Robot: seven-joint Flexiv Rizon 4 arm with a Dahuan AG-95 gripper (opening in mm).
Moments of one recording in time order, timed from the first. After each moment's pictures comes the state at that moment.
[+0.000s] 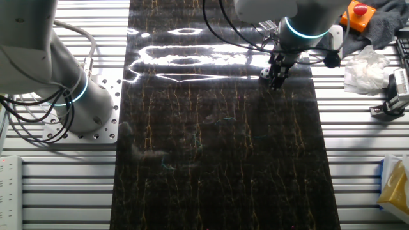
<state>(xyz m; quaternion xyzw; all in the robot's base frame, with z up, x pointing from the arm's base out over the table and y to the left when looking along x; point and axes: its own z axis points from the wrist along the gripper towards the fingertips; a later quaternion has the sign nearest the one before) 0.573 0.111 0.022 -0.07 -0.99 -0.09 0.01</state>
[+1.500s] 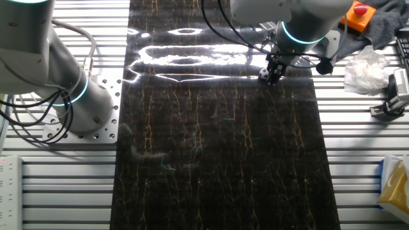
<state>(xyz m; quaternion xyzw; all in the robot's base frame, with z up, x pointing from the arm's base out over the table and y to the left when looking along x) 0.574 0.134 0.030 -0.12 -0.99 -0.13 0.01</state>
